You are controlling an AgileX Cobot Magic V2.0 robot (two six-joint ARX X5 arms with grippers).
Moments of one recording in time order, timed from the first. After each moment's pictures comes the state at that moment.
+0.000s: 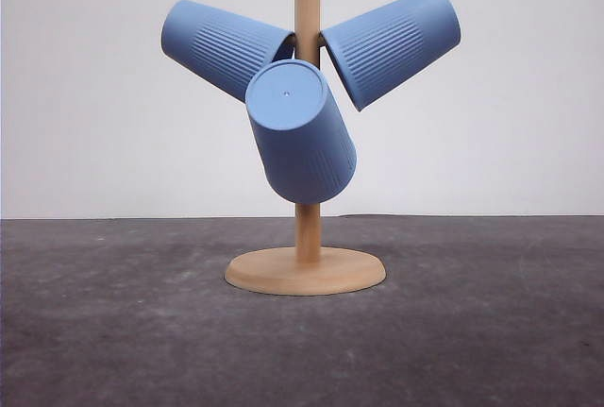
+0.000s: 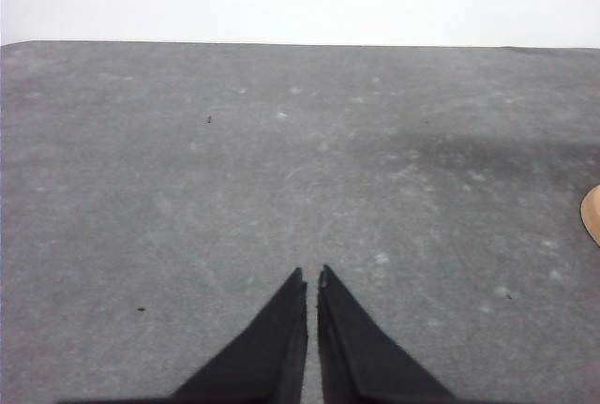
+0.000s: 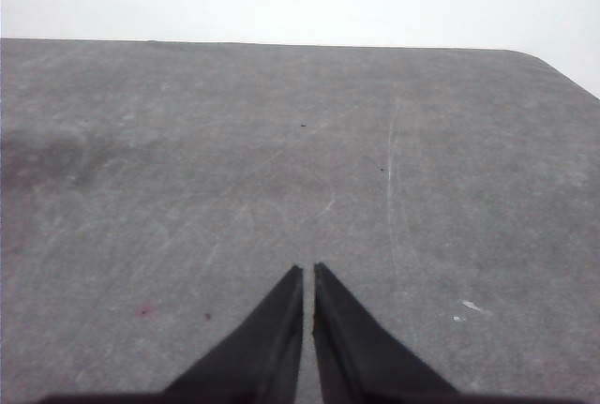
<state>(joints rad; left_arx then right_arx) -0.02 0.01 0.03 -0.18 0.02 -0.01 -0.01 0.00 0.01 -0.17 0.00 0.03</state>
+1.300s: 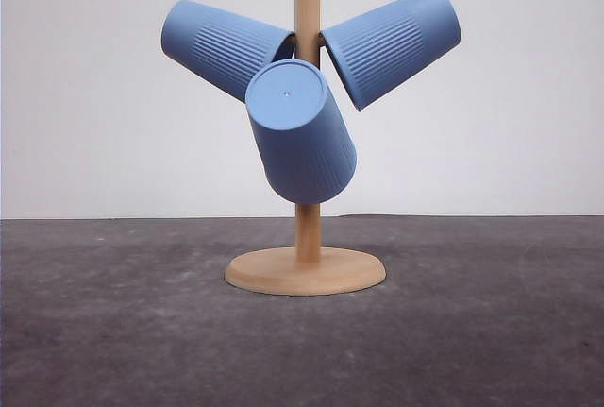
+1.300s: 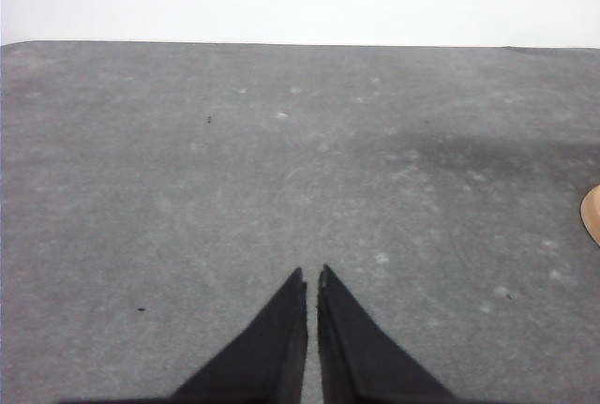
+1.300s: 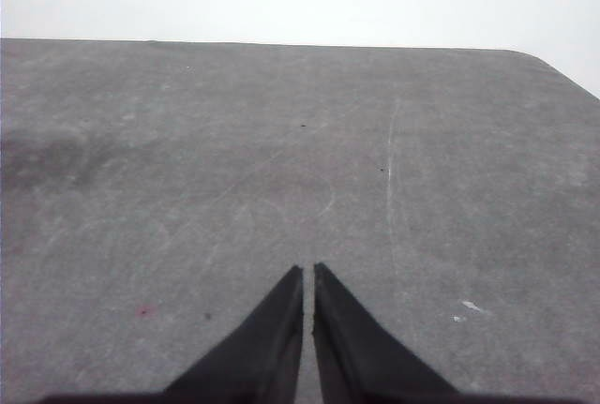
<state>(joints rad) -0.02 0.01 0.03 -0.18 0.02 -0.01 -0.01 0.00 0.01 -0.17 0.00 0.03</state>
